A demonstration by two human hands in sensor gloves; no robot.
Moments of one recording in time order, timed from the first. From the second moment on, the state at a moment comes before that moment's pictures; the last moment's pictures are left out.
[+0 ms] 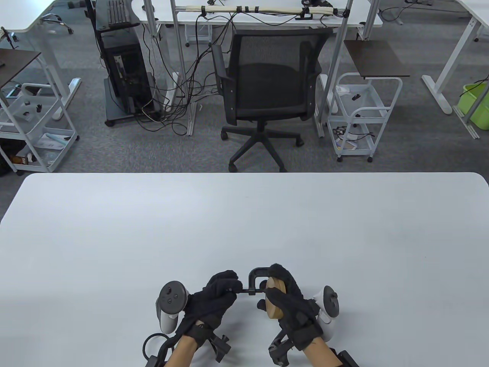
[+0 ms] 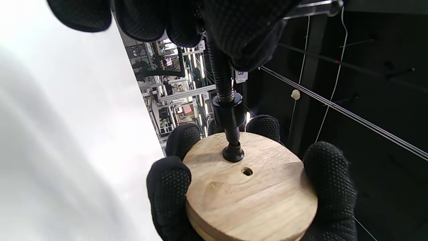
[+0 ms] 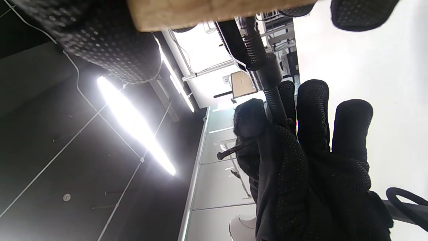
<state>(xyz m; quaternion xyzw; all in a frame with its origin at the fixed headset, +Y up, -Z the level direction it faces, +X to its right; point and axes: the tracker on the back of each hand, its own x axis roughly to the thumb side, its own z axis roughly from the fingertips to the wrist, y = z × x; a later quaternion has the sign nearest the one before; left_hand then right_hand) -0.147 -0.793 -0.323 -0.02 -0.19 0.63 0.75 0.118 -0.802 -0.317 0.14 0.10 0.56 0.81</state>
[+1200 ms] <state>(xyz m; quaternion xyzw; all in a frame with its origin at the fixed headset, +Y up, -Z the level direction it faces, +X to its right) -0.155 -0.798 -0.326 -0.06 -0.17 0.64 0.75 0.115 -0.802 -0.317 0.14 0.10 0.56 0.81</state>
